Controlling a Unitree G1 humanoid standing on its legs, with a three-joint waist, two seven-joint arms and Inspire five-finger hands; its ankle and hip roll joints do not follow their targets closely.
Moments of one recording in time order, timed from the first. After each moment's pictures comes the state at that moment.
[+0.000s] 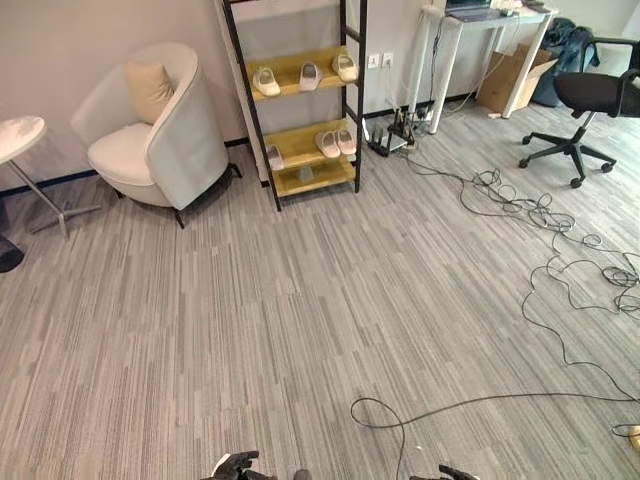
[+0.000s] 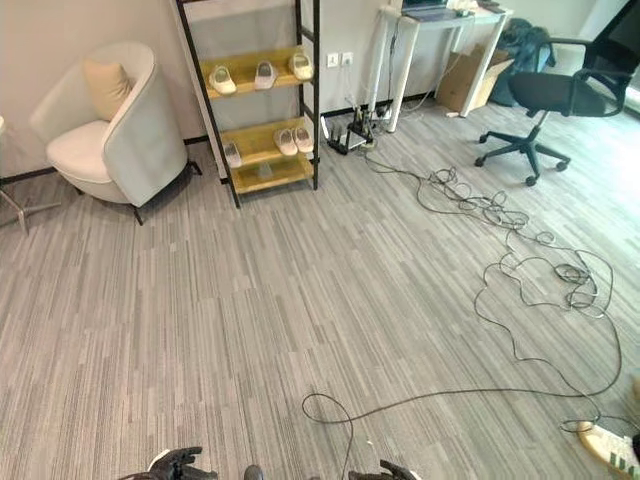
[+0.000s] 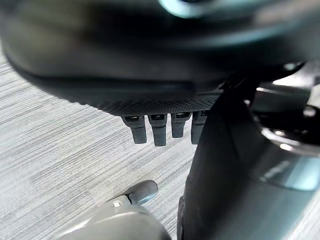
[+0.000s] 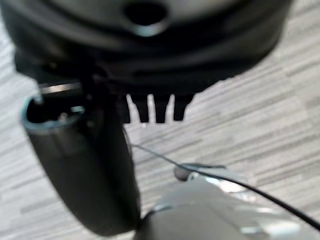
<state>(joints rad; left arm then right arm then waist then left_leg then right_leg) -0.09 0.18 -0.28 1.36 -0.10 -0.10 0.01 0.00 -0.26 0.19 1.29 0.34 -0.08 0.00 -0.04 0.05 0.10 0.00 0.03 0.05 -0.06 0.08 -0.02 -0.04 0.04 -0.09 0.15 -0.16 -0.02</state>
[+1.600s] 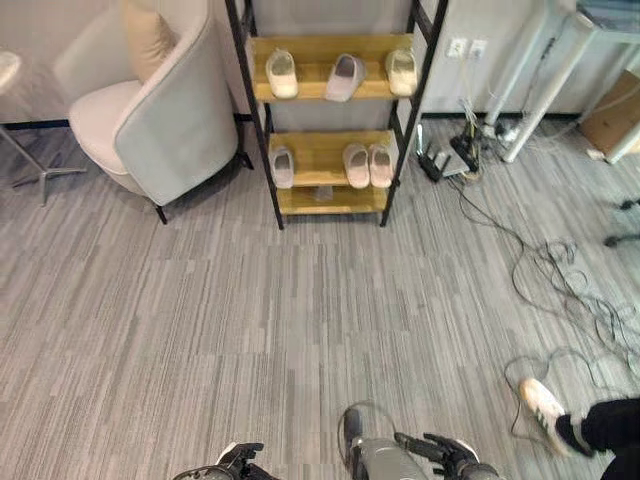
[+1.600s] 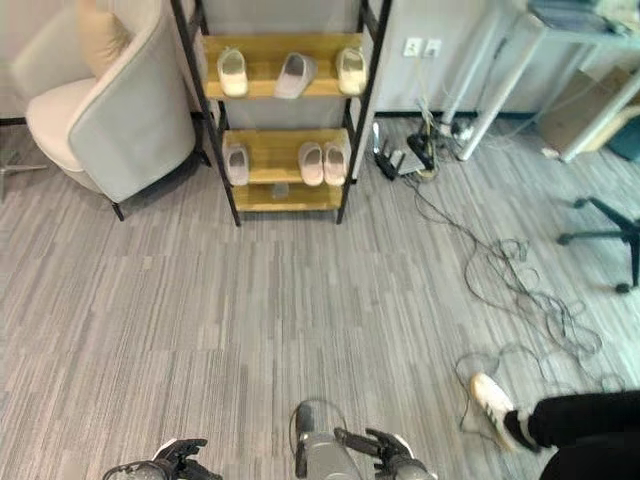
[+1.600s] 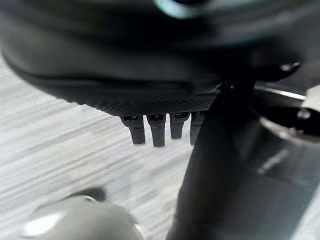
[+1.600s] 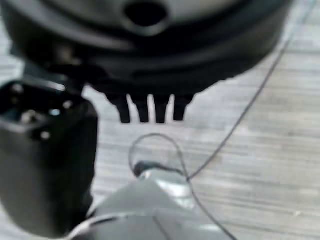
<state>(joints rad) -0.12 0.19 -0.25 1.39 -0.03 -0.10 0.01 -0.08 -0.27 0.20 1.28 0.18 -0.04 0.04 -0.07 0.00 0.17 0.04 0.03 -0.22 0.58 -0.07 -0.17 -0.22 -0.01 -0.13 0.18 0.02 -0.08</state>
